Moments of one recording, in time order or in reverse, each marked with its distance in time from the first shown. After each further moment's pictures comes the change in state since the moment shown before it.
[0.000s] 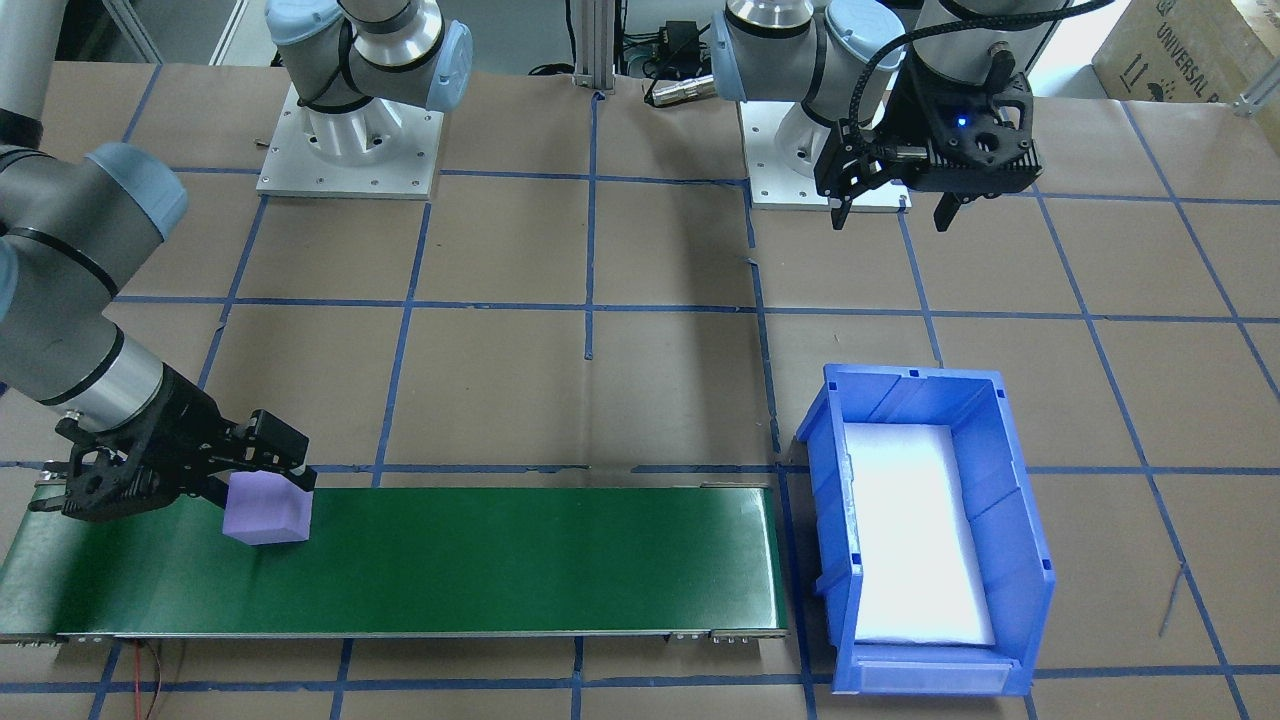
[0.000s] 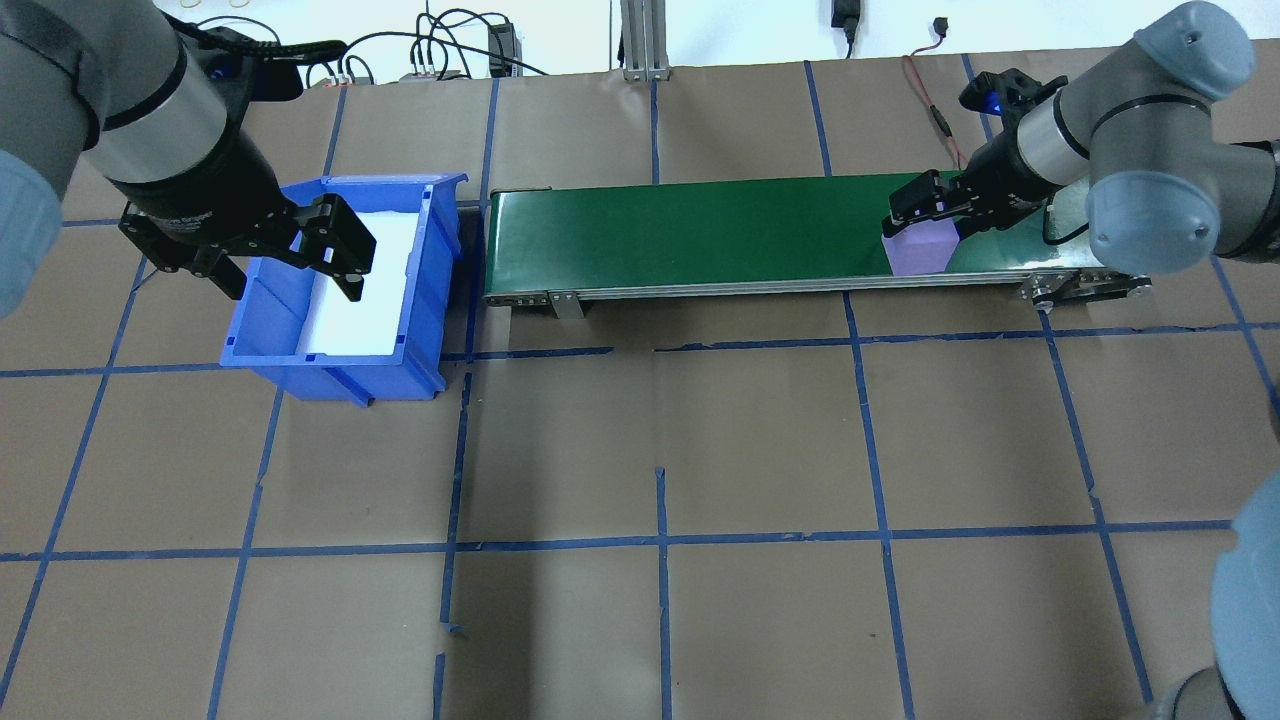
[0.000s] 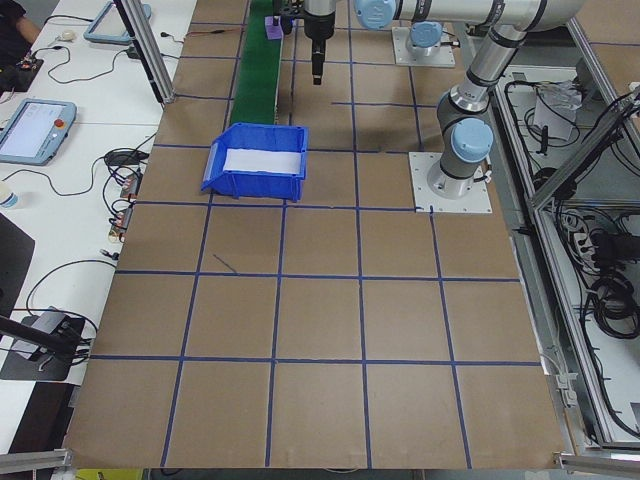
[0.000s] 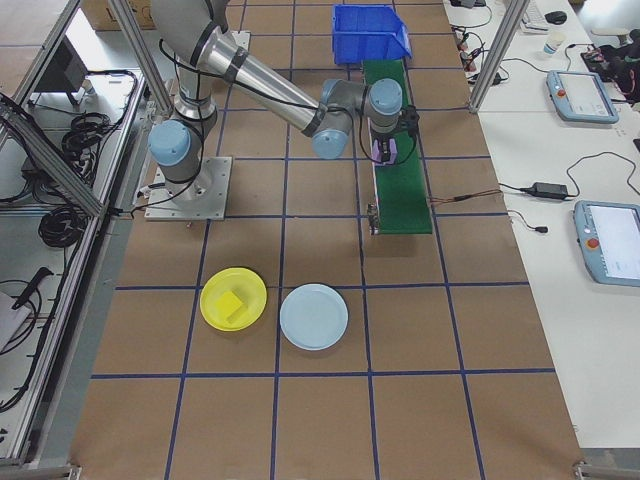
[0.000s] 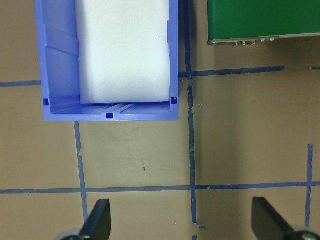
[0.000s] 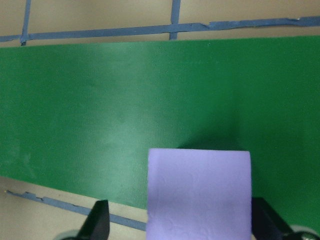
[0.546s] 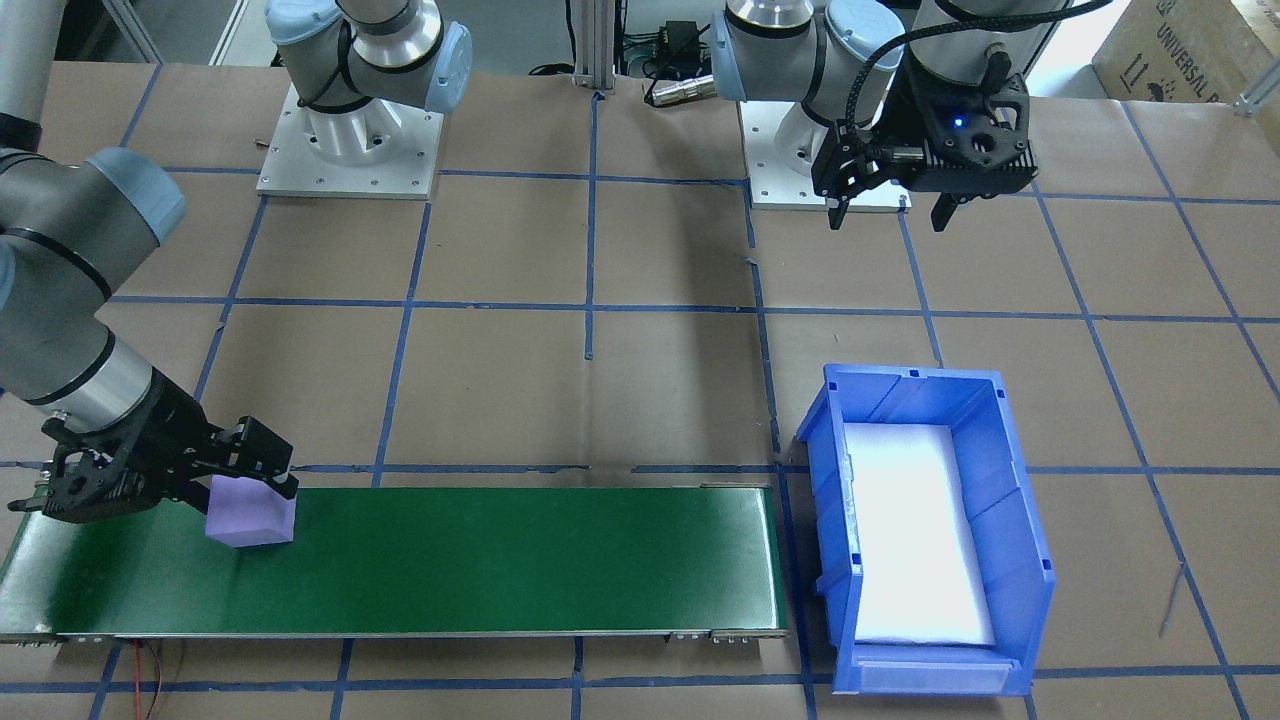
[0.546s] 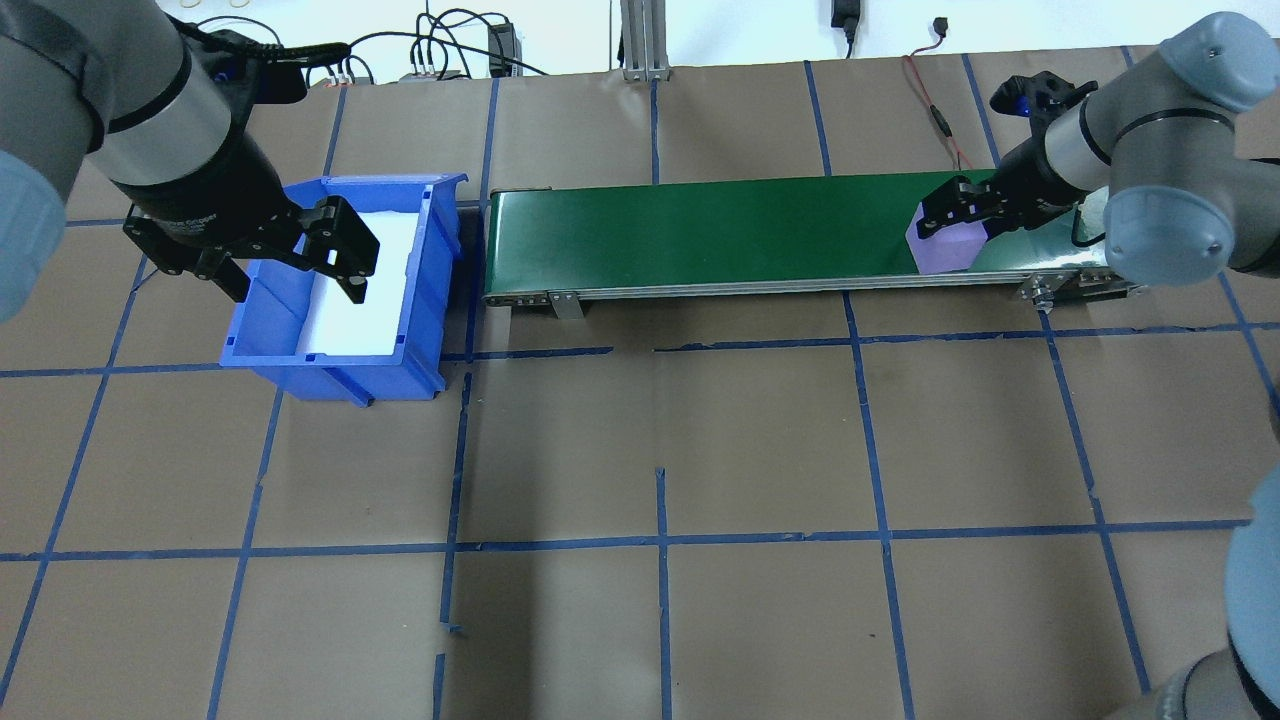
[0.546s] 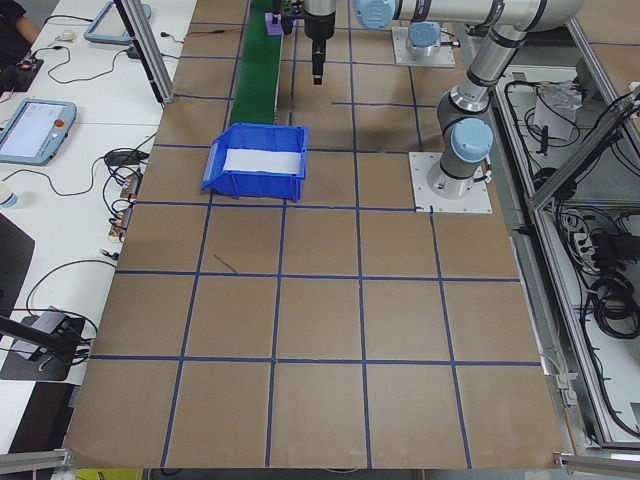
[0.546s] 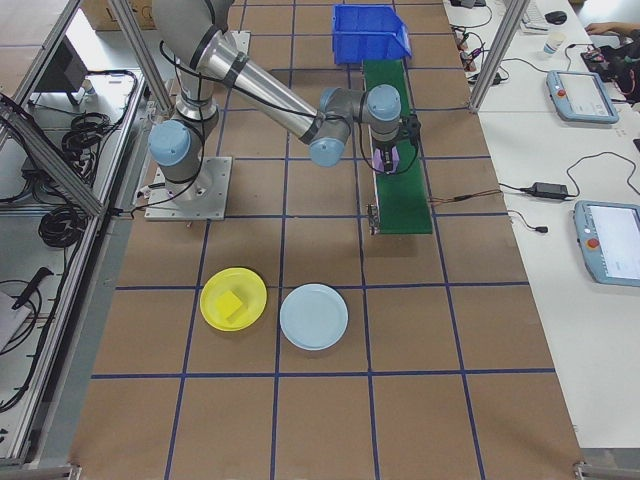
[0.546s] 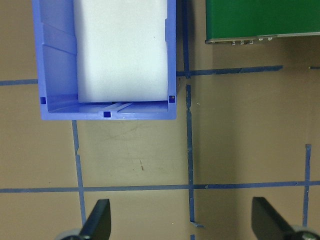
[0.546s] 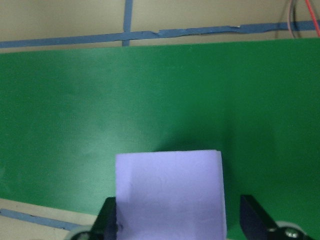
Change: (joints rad) left arm -0.003 0.000 -0.002 -0.002 0.000 -0.002; right arm -0.061 -0.001 0.028 -0.054 -0.043 -0.008
